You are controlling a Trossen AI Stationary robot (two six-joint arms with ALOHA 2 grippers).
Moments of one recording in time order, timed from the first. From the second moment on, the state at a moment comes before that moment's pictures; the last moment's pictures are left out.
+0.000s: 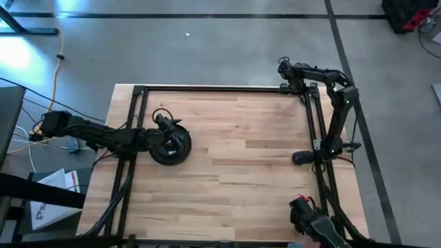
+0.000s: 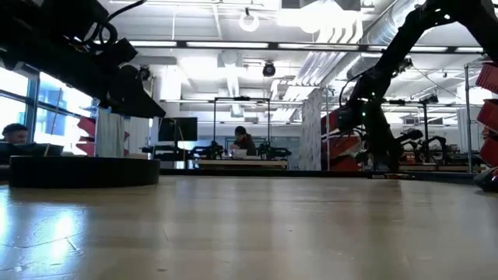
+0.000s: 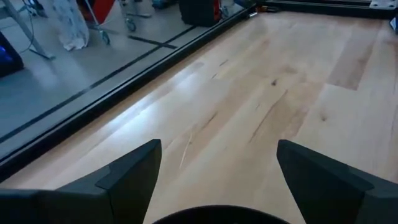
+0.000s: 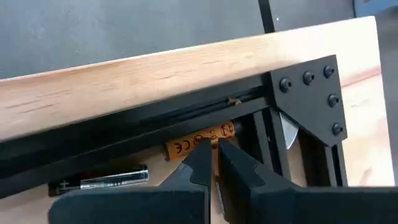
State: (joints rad) left arm -0.05 0.92 0.24 0.21 -0.69 -0.21; right arm -1.12 1.96 1.24 -0.83 0.52 0.63
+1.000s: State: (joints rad) left arm -0.05 0.92 0.24 0.20 -0.69 -0.21; right arm -0.91 1.96 1.26 -0.92 0.26 0.53
